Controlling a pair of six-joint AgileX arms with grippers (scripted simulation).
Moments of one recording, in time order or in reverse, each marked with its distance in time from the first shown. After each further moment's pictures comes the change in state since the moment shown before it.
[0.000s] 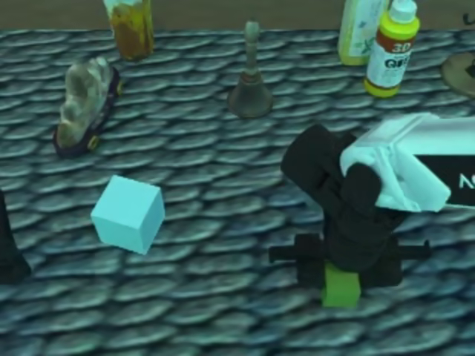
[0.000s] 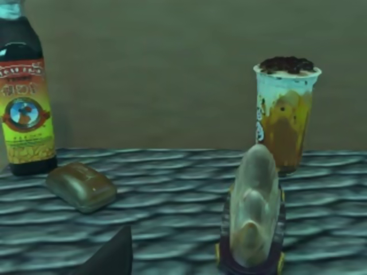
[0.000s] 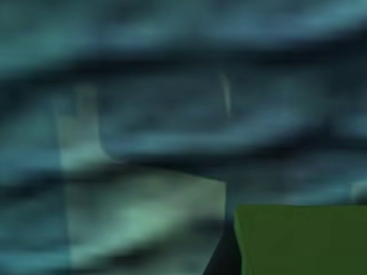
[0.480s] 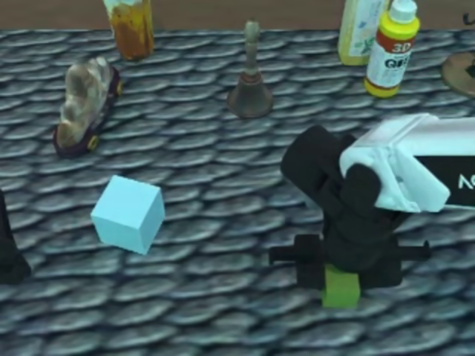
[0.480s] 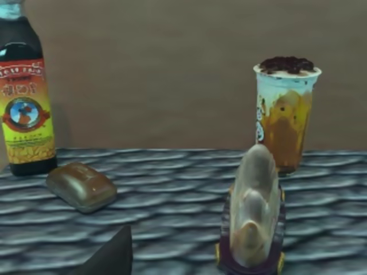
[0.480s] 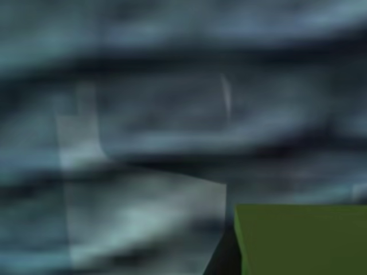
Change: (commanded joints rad) left arm 0.000 0.000 0.000 0.000 0.000 0.000; right arm 0.000 0.000 0.000 0.000 0.000 0.000
